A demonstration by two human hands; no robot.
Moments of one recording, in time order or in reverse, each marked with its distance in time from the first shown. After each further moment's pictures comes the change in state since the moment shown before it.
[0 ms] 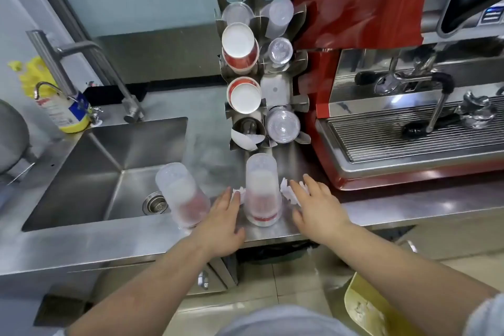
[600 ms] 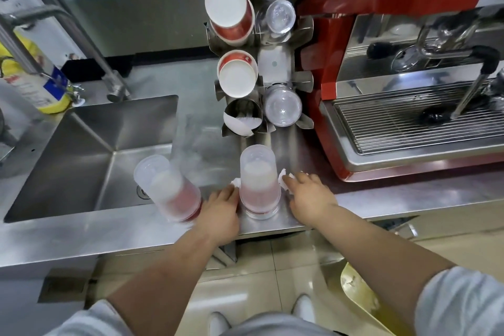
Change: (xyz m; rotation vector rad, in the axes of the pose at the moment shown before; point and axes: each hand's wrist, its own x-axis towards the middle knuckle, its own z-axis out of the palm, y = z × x) left_hand 0.040 -0.005 0.029 0.072 -0.029 -0.125; right_hand 0.051 0.013 0.040 0.047 -0.188 0.071
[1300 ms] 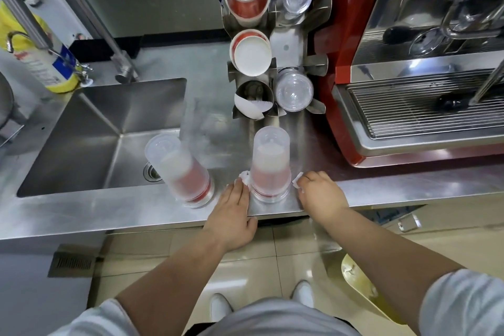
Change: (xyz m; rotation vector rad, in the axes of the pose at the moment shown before) left_hand -0.028 0.000 0.041 -0.040 0.058 0.098; right_hand -0.018 0.001 0.024 -0.029 0.123 -0.039
